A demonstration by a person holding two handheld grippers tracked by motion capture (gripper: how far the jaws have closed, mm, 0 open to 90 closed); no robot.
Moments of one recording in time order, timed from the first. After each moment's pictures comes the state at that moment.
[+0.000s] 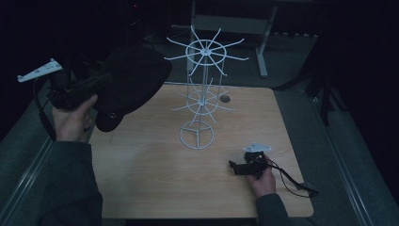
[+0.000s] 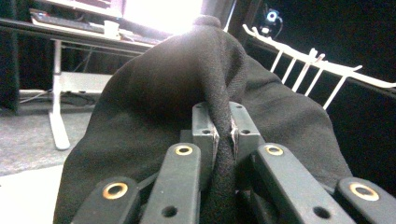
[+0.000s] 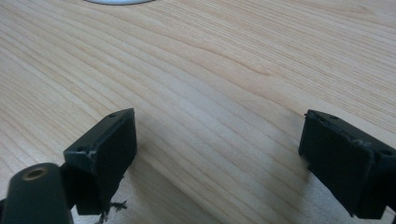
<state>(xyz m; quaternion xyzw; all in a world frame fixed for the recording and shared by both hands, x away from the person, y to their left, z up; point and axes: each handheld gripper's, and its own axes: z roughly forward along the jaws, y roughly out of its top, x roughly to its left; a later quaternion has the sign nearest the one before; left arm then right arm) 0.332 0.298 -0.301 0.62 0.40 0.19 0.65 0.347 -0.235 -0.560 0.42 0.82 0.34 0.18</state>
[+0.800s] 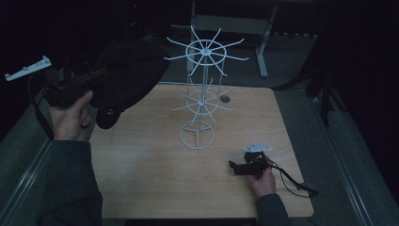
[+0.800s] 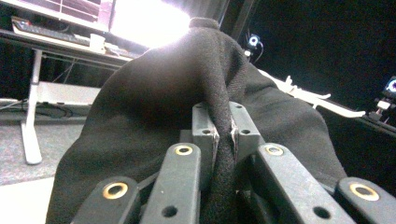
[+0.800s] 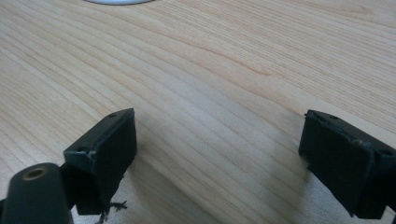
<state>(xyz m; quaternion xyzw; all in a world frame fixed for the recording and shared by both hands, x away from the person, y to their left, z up) 0.329 0.306 -0.294 0.58 0.39 0.16 0.69 0.347 -0.235 -0.560 0.42 0.82 0.34 0.18</state>
